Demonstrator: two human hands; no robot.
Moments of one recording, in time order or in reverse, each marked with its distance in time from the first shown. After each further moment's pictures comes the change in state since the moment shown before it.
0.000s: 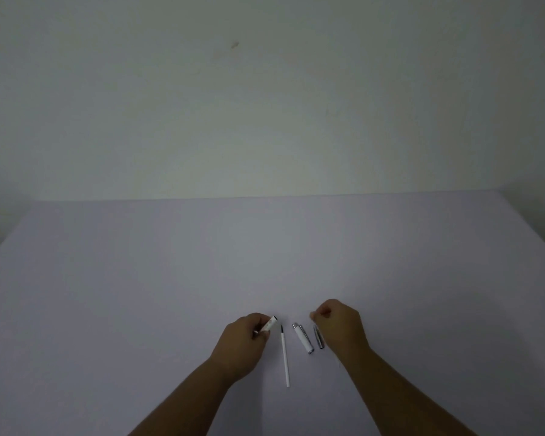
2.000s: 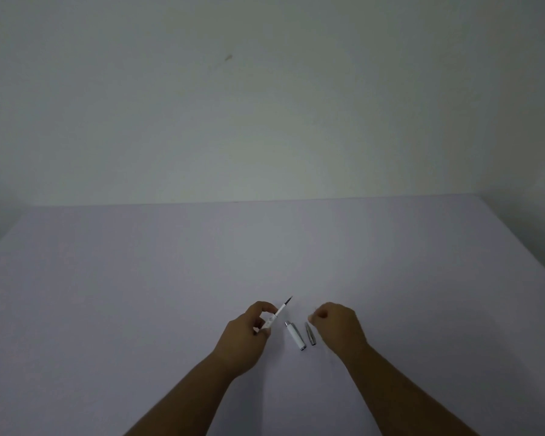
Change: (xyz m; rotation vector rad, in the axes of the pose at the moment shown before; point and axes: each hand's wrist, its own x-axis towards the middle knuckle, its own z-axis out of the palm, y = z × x) left_hand -0.013 0.022 -0.003 -0.139 -0.084 0.018; right_hand -0.010 0.003 -0.018 -0.114 -0.052 -0.003
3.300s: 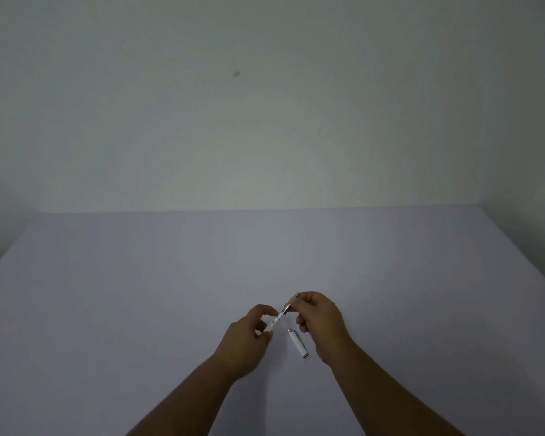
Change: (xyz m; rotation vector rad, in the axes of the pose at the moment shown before) left_hand 0.000 0.003 -0.005 0.043 0.047 0.012; right_hand -0.016 -0.050 0.001 0.786 -0.073 0.086
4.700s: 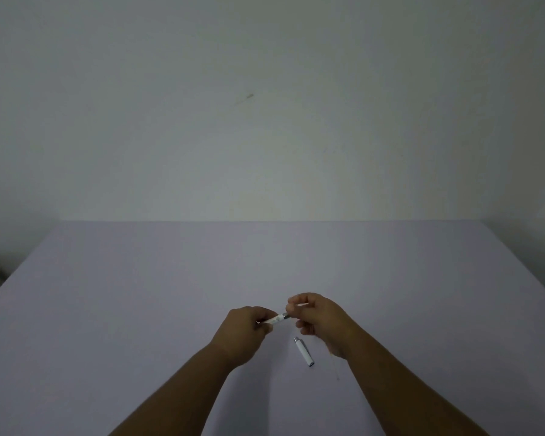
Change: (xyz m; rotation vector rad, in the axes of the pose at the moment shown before) left_hand 0.000 0.014 -0.031 0.184 0.080 0.143; right_hand -0.009 -0.032 -0.009 -0.116 -0.333 -0.017
